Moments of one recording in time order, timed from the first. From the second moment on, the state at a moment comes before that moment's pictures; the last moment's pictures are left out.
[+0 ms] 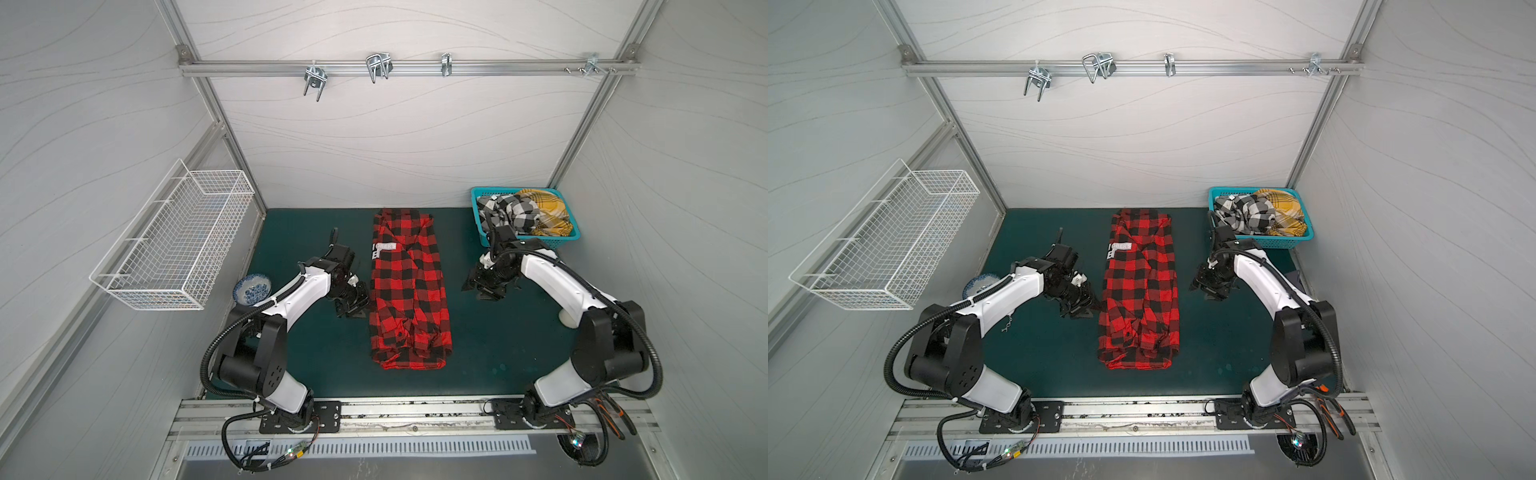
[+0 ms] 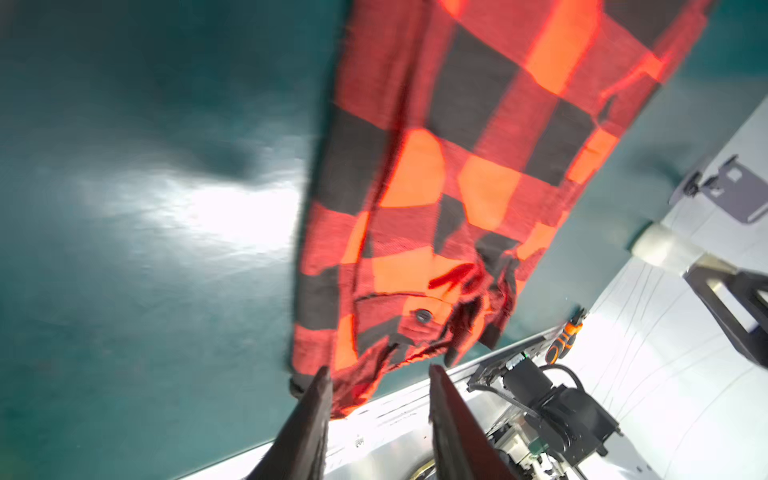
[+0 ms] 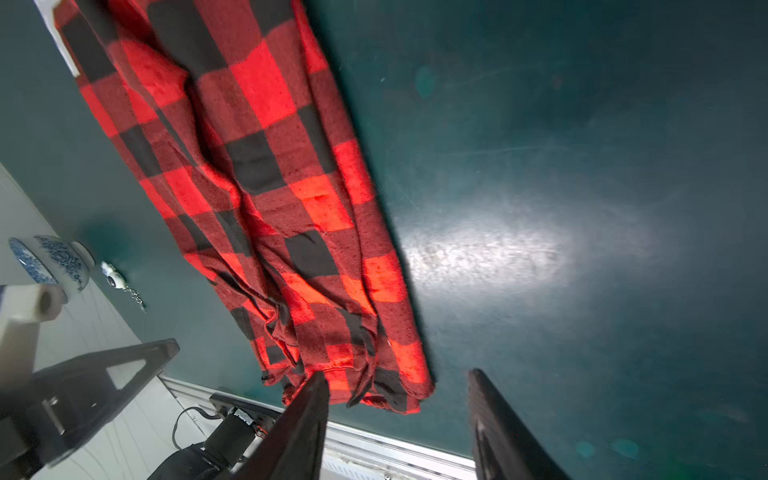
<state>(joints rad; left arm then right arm) -0.27 1.54 1.01 -0.90 0.52 -0.66 0.29 1.55 1.22 -1.03 -0.38 0.55</state>
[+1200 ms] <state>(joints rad) -0.31 1.63 0.80 -0.76 0.64 -0.72 0.55 1.65 0.89 -0.82 -0.54 0.67</state>
